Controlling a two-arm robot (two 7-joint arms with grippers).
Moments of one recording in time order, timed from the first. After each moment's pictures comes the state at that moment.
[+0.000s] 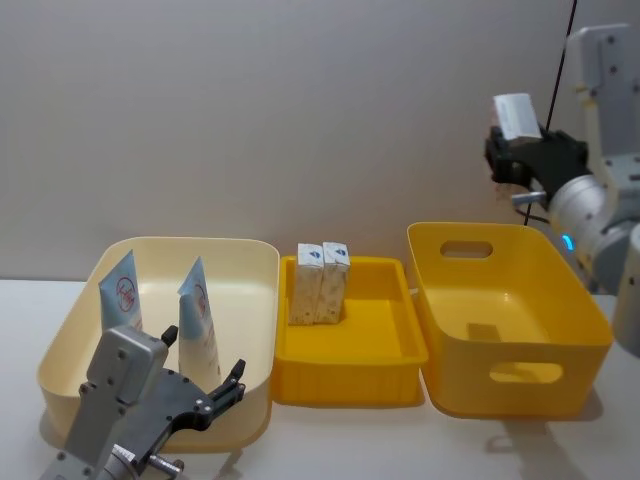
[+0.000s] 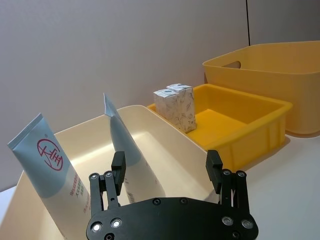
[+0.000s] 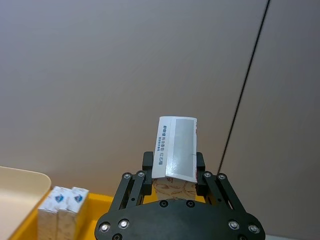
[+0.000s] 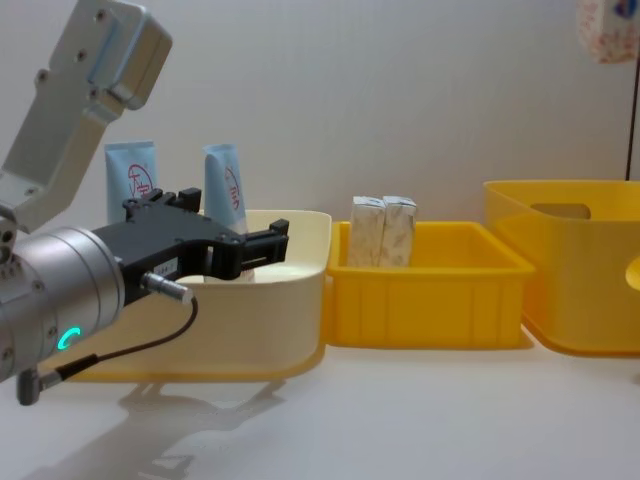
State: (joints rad) left arm -0.24 0.38 0.45 -1.63 -0.20 0.01 -0.01; right arm 0.63 0.21 -0.20 -1.60 0.14 0.58 -0.07
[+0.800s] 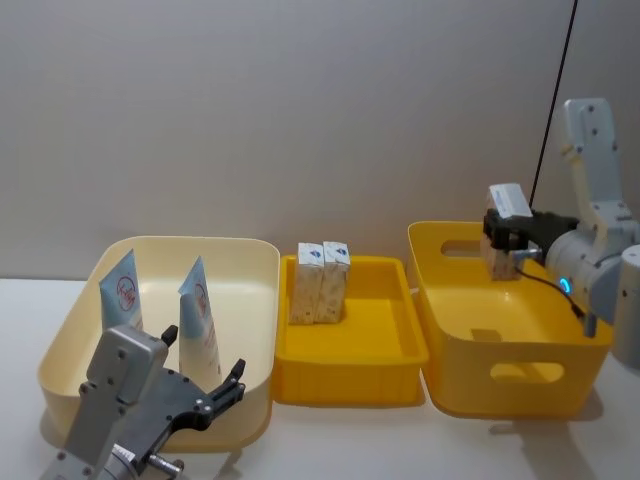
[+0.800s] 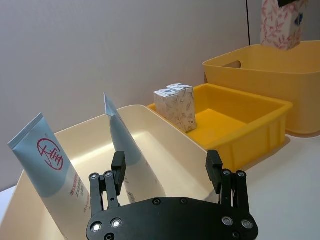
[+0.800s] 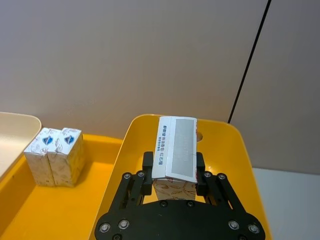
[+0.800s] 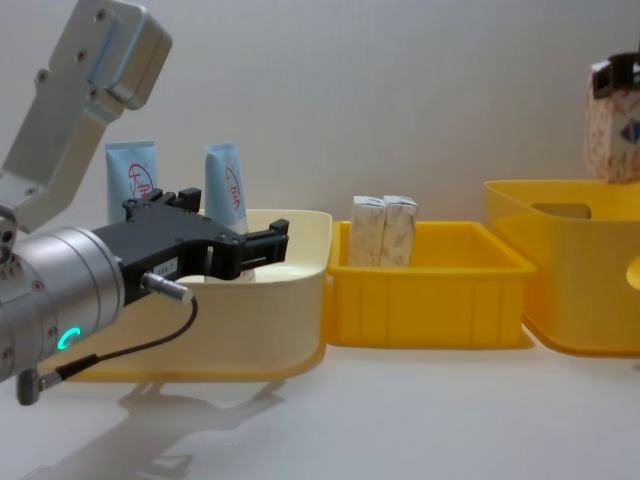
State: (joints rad) left arm -0.24 0.38 0.45 -1.63 -0.20 0.01 -0.01; right arm 0.65 0.20 -0.15 -1.43 0.18 0.70 -0.01
